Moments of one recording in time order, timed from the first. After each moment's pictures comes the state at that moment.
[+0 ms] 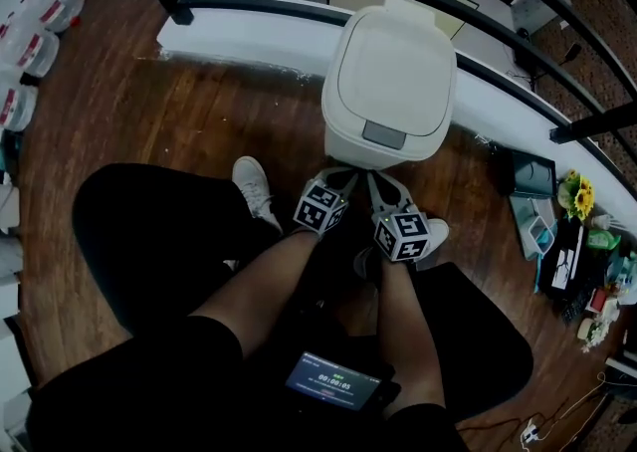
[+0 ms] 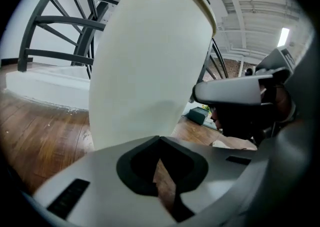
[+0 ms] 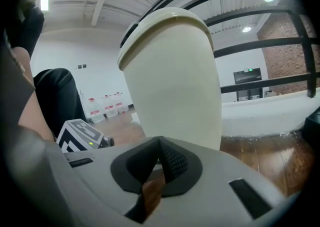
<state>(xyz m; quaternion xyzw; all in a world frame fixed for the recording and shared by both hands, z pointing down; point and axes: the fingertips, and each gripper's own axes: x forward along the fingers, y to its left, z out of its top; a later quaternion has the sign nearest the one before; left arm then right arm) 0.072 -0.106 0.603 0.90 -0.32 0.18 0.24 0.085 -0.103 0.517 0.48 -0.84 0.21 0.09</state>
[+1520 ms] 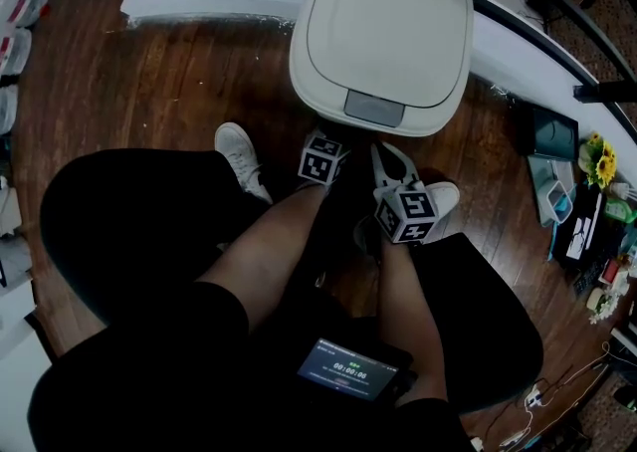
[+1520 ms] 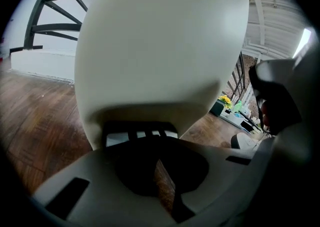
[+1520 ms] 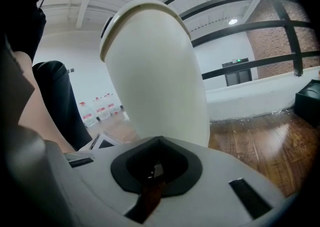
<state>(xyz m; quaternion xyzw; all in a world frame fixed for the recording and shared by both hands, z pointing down) 0.100 -0.161 0.717 0.86 -0.36 0.23 0.30 0.124 -0.120 0.587 0.51 -0.81 0.27 0.08</state>
